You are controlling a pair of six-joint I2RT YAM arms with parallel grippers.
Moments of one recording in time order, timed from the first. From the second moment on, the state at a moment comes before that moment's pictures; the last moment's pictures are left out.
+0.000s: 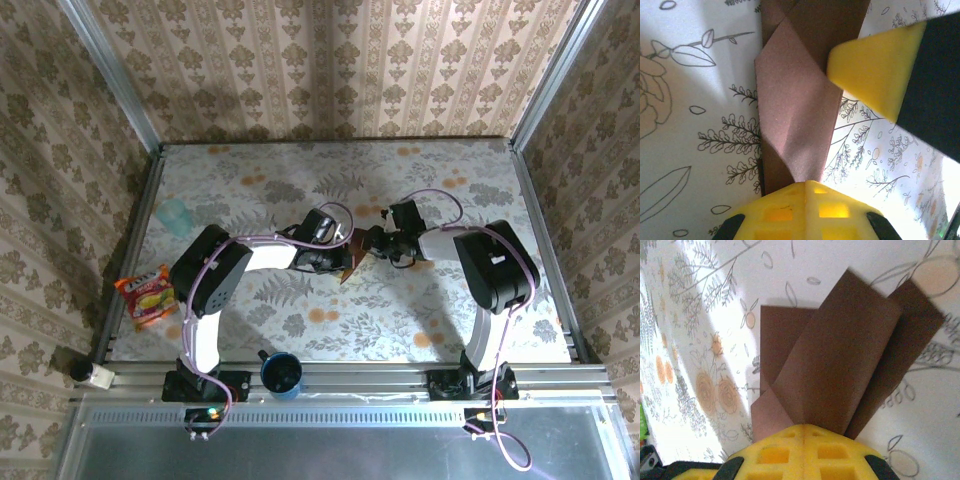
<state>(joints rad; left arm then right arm) -0.75 1.97 1.07 -0.02 0.47 -0.70 0.31 1.87 0.91 0.06 -0.43 0.71</state>
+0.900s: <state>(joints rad) -0.75 1.97 1.07 -0.02 0.47 -0.70 0.14 1.96 1.05 0.01 -0.46 0.71</state>
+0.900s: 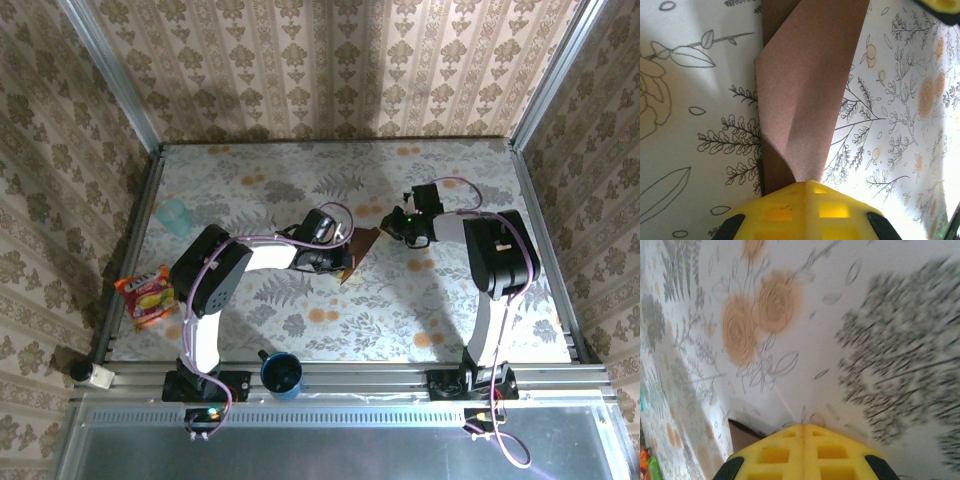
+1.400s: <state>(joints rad) -0.75 1.97 1.07 0.00 0.47 -0.75 0.23 1.77 0.97 -0.01 -0.50 0.75</state>
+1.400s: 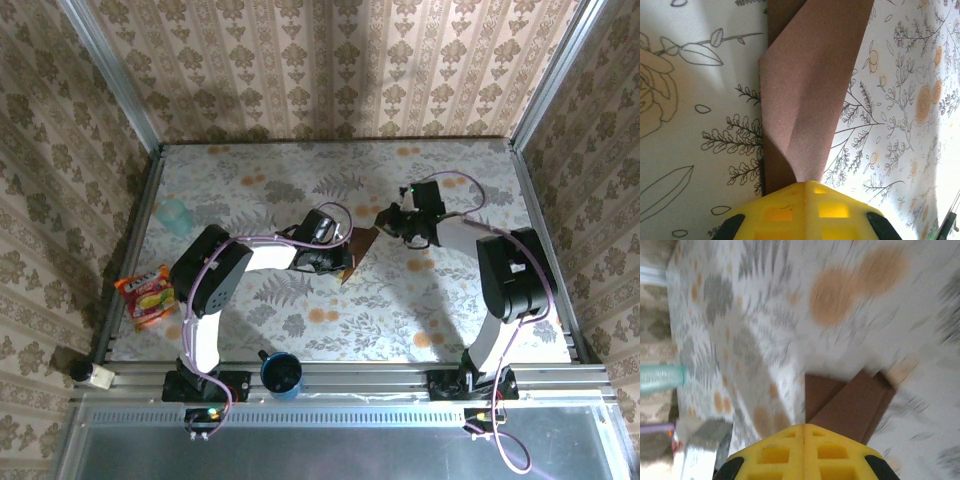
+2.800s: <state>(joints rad) -0.74 1.82 1.13 -0.17 0.63 -0.69 0.36 1.90 0.94 0.00 -0.53 0.77</state>
